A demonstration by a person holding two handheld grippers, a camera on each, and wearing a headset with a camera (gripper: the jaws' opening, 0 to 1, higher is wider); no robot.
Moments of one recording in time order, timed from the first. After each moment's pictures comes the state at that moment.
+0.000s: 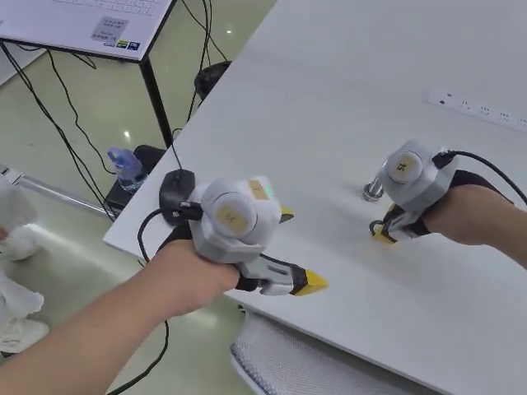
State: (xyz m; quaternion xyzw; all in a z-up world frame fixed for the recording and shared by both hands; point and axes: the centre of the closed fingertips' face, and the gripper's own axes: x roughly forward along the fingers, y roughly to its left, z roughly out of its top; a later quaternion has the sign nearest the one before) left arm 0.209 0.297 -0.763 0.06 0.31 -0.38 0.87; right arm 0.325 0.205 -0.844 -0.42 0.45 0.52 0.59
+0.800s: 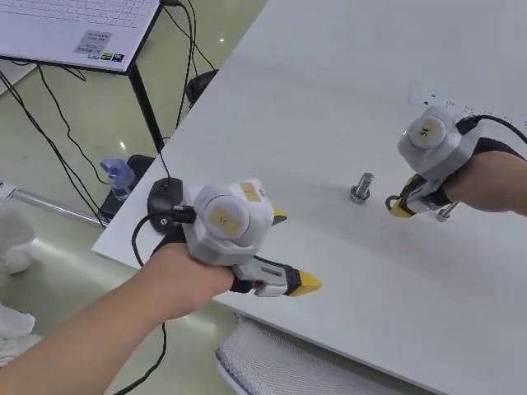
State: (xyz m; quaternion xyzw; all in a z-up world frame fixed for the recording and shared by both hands) left arm 0.213 0.289 -0.761 0.07 0.31 -0.37 0.87; right arm 0.373 0.188 -0.812 -0.41 0.45 0.51 0.61
